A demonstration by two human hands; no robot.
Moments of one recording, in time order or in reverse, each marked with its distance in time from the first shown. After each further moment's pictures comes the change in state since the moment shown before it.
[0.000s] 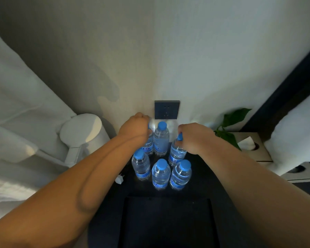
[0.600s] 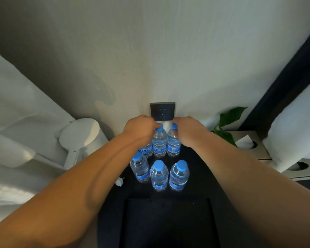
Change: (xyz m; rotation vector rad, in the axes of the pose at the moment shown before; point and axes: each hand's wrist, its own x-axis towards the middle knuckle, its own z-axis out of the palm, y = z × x) left_hand 0.008 0.023 -0.009 0.241 -0.033 0.224; right_hand 0.021 0.004 -0.001 0.176 0.111 -0.012
